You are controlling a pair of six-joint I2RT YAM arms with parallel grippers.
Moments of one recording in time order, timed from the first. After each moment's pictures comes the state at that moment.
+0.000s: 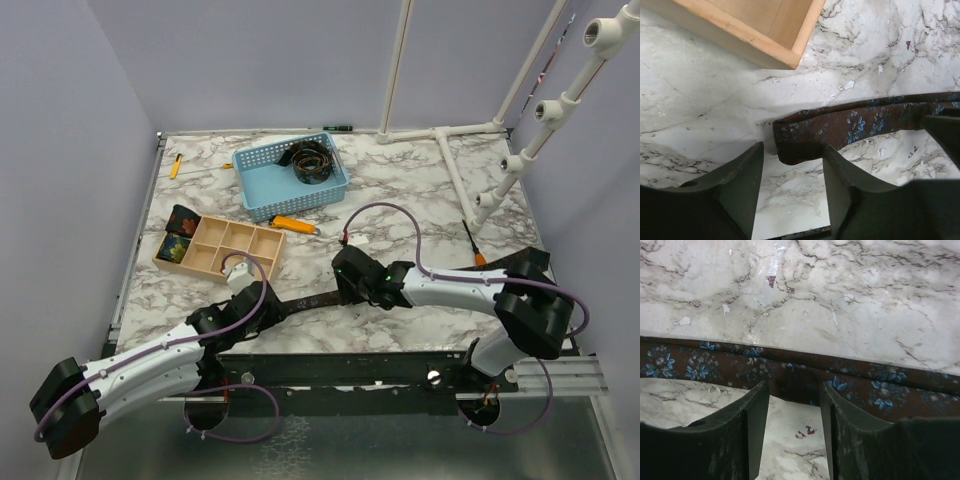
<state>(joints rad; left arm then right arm) -0.89 0.76 0.27 -0.36 -0.34 -1.14 1.02 1.58 0.86 -0.26 0.28 0.63</state>
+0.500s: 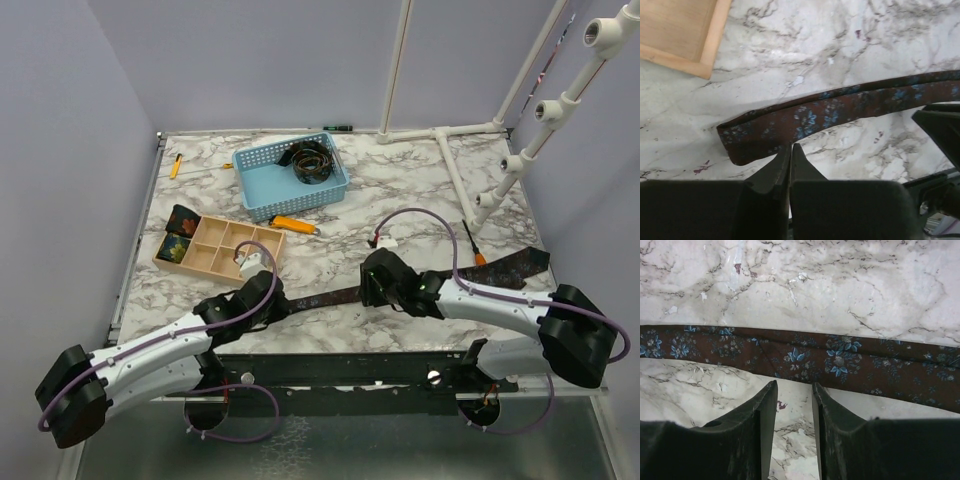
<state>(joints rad) -0.89 0.83 0.39 -0.34 -0.26 -1.08 0.94 1.30 0.65 -0.22 0.25 0.64</state>
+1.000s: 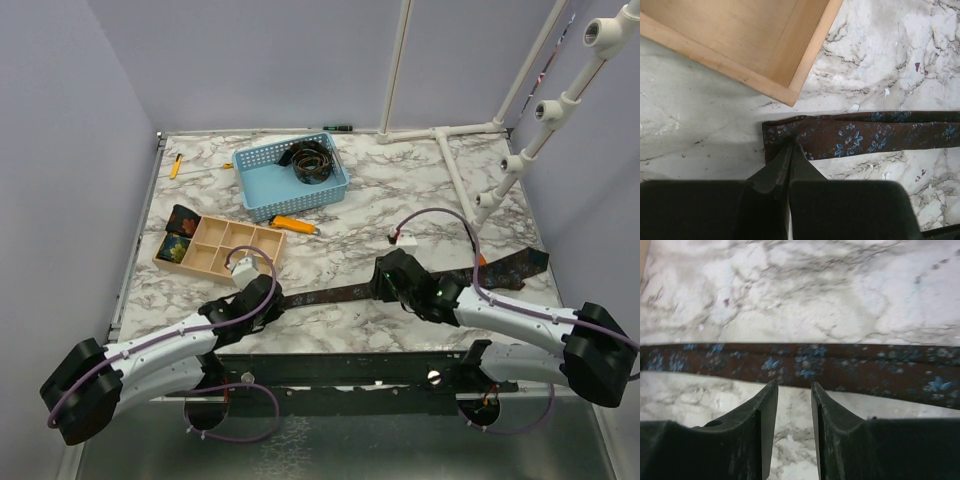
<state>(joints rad) -0.85 0.91 0.29 -0.27 -0.35 -1.10 0.93 1.15 0.57 -0.21 0.33 0.69</state>
